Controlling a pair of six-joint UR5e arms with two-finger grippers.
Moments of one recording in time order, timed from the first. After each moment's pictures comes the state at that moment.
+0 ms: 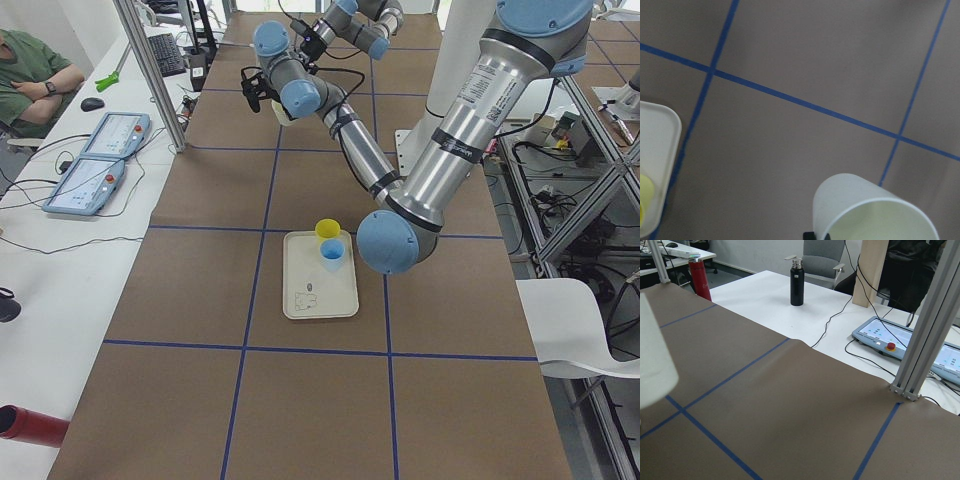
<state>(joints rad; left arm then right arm) -1.06 -2.11 -1.94 -1.66 -2.54 -1.49 0.53 -0.94 1.85 -1.02 1.39 0.58</state>
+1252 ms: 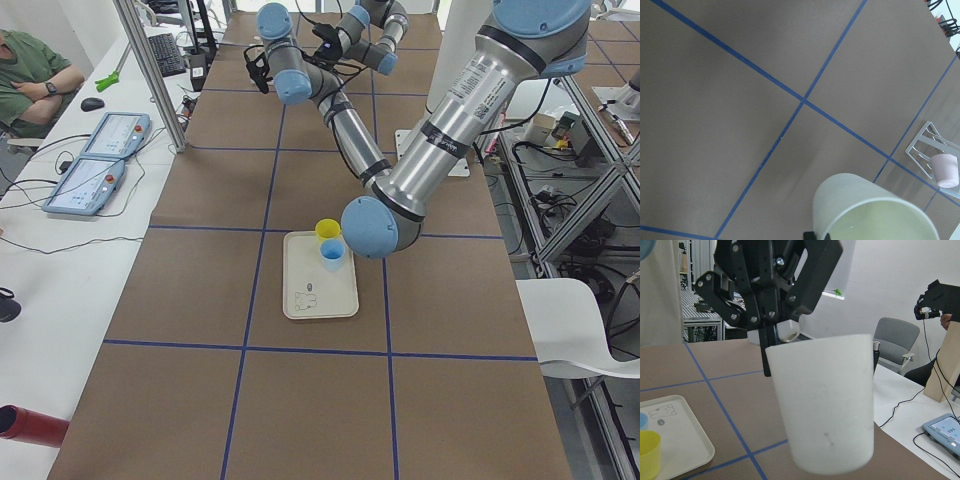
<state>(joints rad) -1.02 -2.20 -1.89 -1.83 -2.59 -1.81 0.44 -0.93 1.75 -0.58 1.35 0.27</state>
